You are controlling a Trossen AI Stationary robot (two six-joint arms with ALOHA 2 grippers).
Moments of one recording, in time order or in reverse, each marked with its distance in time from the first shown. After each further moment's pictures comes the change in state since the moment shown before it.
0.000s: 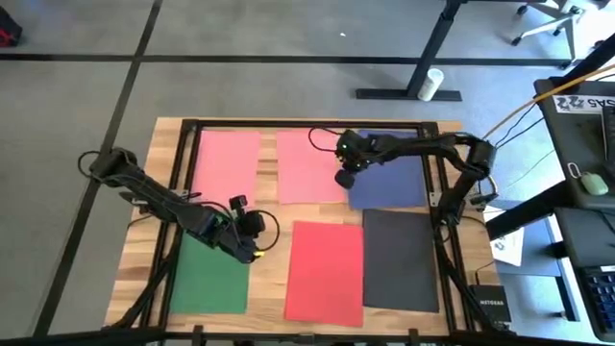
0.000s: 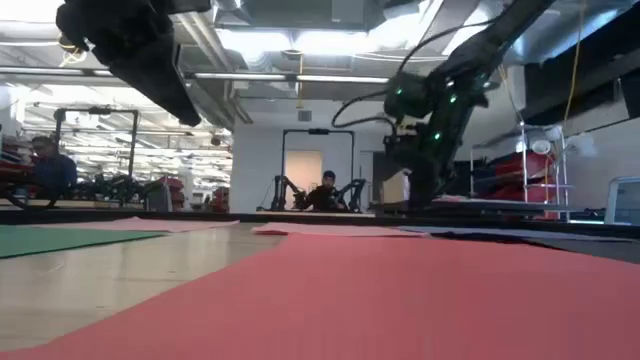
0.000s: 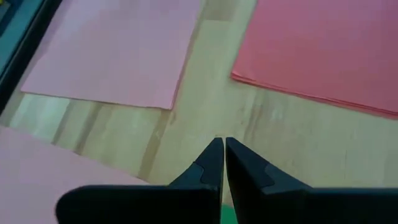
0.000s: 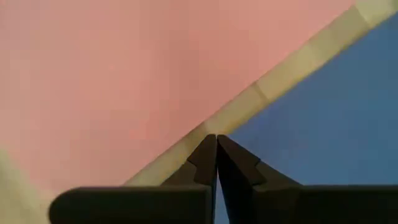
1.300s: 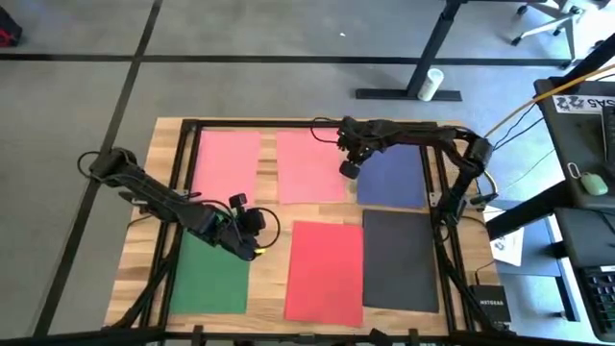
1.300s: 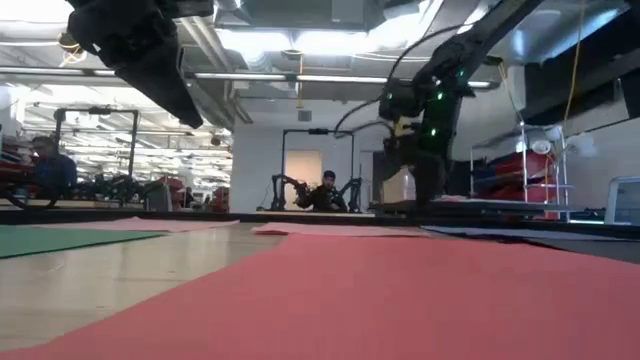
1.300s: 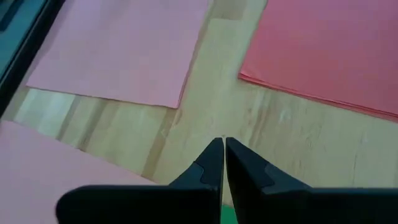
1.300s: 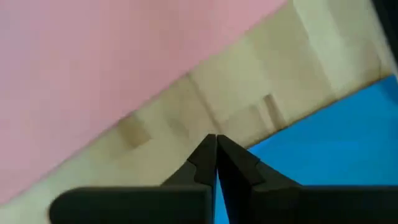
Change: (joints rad) left arm 0.016 0.000 0.000 -0.008 0.000 -0.013; right arm -0.051 -0.003 0.147 -0.295 -0.012 -0.108
